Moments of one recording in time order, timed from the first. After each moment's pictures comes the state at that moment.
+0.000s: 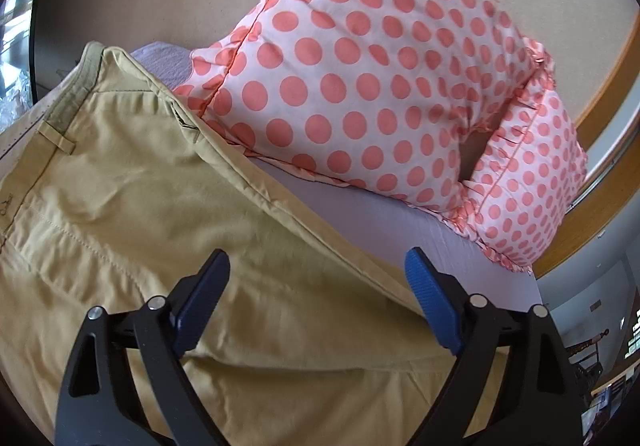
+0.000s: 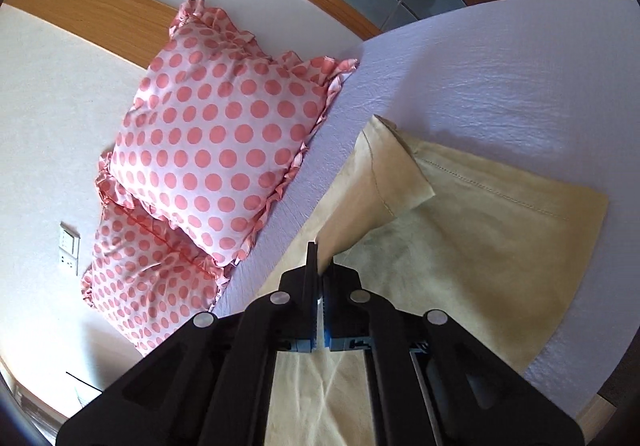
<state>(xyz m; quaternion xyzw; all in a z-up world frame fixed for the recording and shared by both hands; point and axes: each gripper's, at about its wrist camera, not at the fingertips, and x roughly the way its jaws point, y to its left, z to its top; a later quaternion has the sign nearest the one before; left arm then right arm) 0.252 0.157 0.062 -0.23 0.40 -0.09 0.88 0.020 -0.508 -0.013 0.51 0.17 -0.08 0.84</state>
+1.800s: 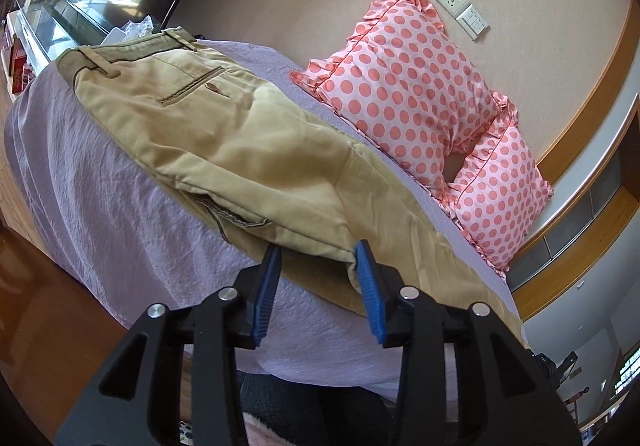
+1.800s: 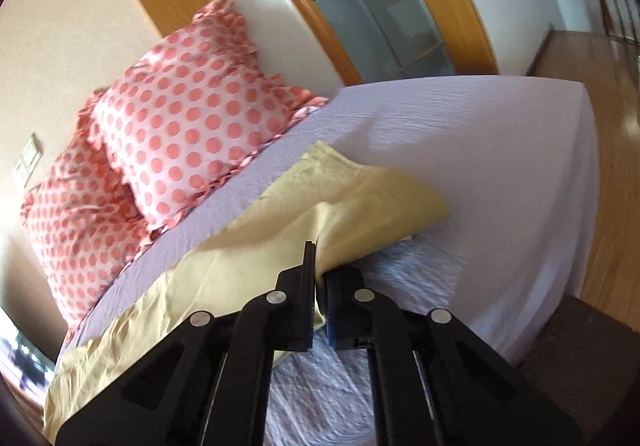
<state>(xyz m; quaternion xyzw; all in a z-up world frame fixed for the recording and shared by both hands) -0.059 0.219 0.010 -0.32 0.28 -0.05 0.90 -0.038 -0.489 -0.046 0.29 0.15 -0.15 0.93</state>
